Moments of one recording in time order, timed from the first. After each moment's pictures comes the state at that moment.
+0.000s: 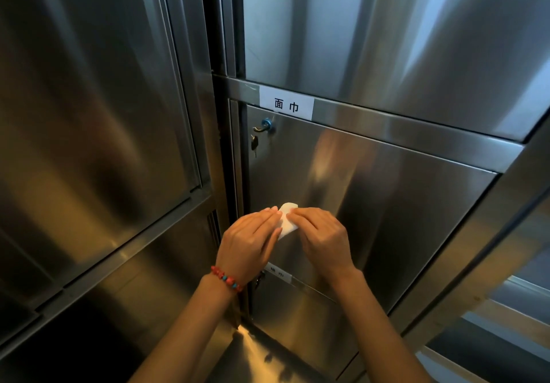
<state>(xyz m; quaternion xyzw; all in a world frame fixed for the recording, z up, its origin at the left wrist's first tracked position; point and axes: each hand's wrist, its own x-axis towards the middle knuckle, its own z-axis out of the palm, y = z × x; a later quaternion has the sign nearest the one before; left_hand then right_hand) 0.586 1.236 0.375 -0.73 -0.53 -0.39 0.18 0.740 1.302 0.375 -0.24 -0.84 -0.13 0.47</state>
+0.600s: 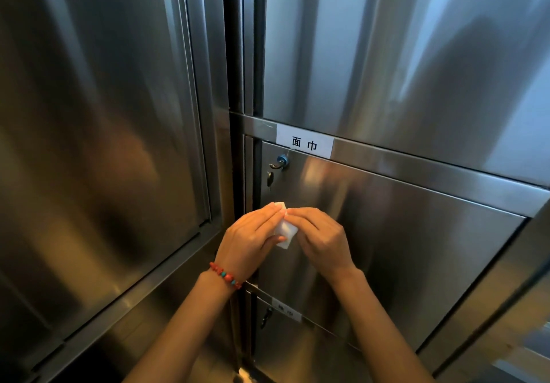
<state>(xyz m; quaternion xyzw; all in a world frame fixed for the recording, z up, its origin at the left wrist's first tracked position) 0.533 1.276 0.418 -0.76 -0.46 -0.39 0.24 0.691 1.339 0.417 -0.16 -0.83 -0.13 0.51</state>
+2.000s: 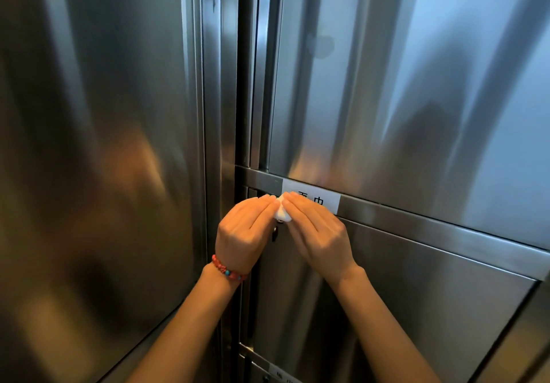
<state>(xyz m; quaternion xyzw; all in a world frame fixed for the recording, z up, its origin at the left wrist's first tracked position) 0.500 1.335 0.491 -0.64 -0.35 -0.52 0.44 0.653 1.370 0.500 -0.13 -0.79 -0.28 0.54</state>
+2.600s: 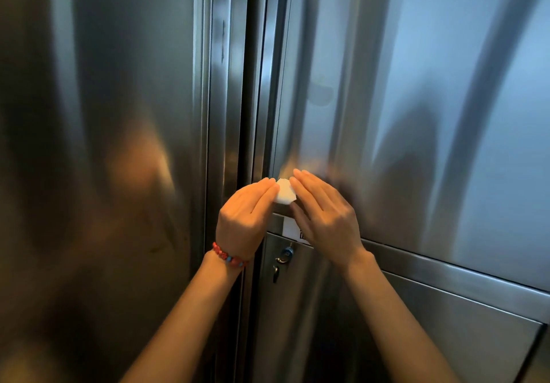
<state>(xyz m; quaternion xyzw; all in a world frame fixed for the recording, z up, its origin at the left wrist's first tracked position) 0.484 1.358 0.564 -0.63 -0.32 -0.53 0.46 0.641 1.390 0.580 -0.18 -0.75 -0.37 0.52</state>
